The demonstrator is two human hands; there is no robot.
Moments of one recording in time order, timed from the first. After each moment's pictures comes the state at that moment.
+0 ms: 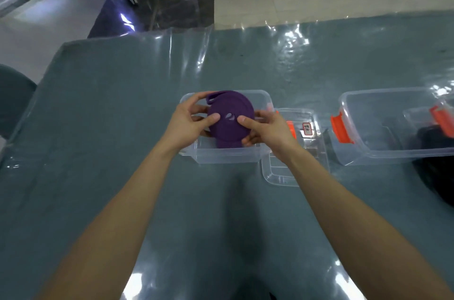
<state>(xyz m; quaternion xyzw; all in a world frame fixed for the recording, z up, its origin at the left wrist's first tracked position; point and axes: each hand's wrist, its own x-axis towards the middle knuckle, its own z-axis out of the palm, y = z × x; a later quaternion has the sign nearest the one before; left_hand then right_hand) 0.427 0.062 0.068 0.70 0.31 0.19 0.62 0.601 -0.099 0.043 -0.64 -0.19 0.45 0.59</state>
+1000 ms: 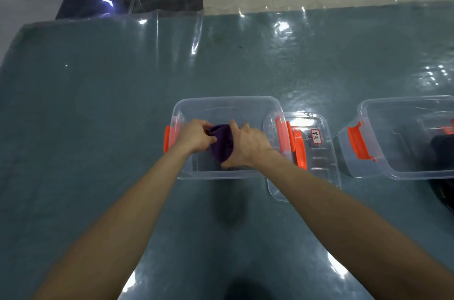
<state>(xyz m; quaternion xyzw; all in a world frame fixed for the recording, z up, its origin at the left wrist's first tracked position) 0.481 0.131 -0.041 0.76 0.43 -0.07 0.48 0.594 -0.010 -0.026 -0.86 -0.48 0.19 -0.02</state>
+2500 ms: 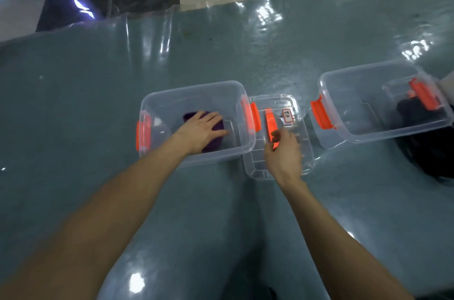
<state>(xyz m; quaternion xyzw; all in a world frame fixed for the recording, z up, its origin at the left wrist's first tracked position) 0.521 0.082 -0.047 0.97 -0.03 -0.21 -0.11 0.611 -0.172 -0.043 -0.92 -0.13 0.14 0.34</state>
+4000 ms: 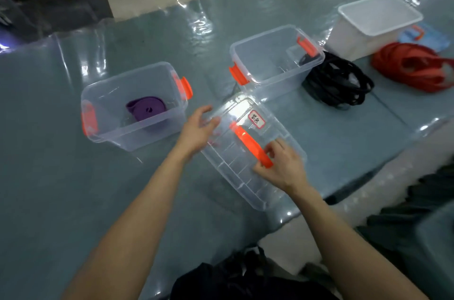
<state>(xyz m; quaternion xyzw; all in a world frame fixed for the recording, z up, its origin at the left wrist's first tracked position) 0.489 -0.150 0.005 0.76 0.27 0.00 0.59 0.525 -0.409 -0.031 -0.94 -0.20 0.06 0.26</state>
